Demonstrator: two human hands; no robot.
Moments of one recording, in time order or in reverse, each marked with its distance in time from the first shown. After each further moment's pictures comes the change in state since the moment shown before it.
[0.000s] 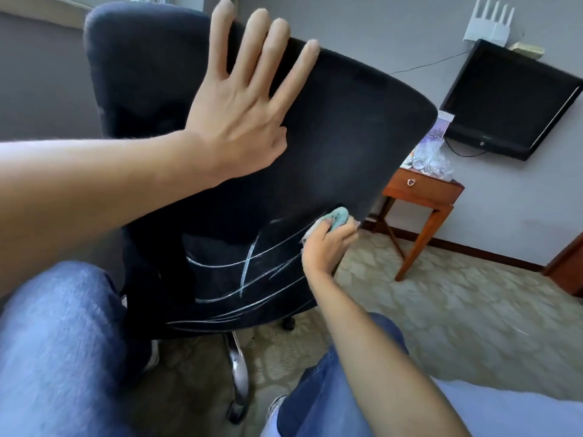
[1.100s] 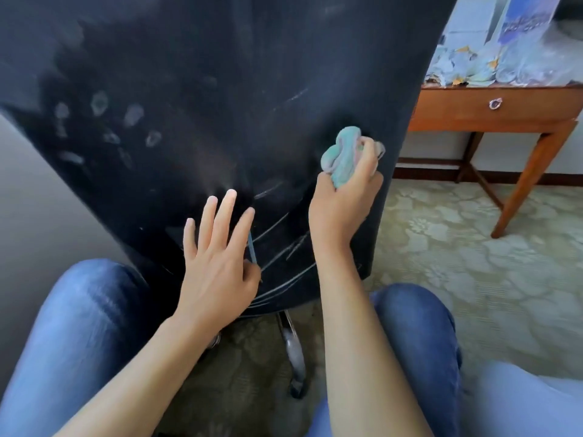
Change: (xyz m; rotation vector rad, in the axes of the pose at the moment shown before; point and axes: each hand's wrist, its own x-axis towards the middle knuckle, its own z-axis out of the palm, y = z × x) left_hand -0.176 0.142 0.057 -0.282 -0.508 -0.347; right_hand 0.016 -0.018 -0.032 0.279 -0.041 -0.029
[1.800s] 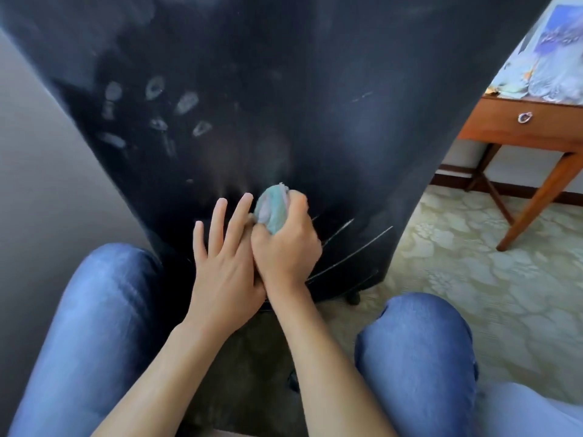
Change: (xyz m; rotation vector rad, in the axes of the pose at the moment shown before) left_hand -0.012 -0.030 0.000 -0.074 -0.057 -0.097; right_hand -0.107 -0.013 0.045 -0.288 -0.311 -0.190
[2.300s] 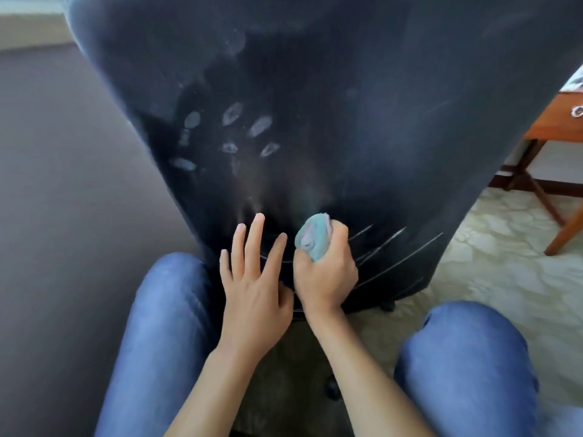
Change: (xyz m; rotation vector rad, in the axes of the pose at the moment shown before) left_hand -0.017 -0.027 -0.004 -0.116 0.037 -0.087; right_hand -0.024 0.012 0.033 0.029 0.084 0.063
